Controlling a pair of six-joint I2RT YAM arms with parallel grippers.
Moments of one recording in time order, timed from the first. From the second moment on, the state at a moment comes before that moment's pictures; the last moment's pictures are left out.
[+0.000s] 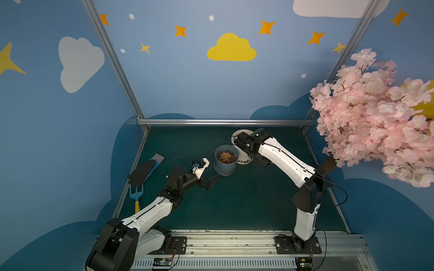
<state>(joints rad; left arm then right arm) -0.40 1.13 0.41 0.58 0.51 0.13 0.73 1.91 1.93 -1.70 0.84 -0.15</state>
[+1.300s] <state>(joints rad) -0.40 1.13 0.41 0.58 0.50 0.13 0.68 1.91 1.96 -1.70 0.86 -0.13</state>
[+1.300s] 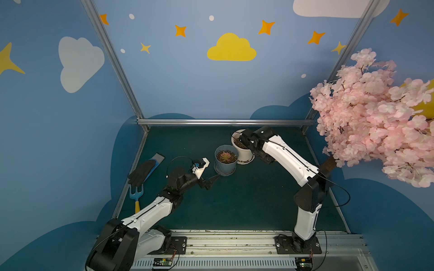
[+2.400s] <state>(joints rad) -0.39 1.13 0.41 0.58 0.49 0.13 0.64 2.04 2.08 -1.70 0.89 -0.16</state>
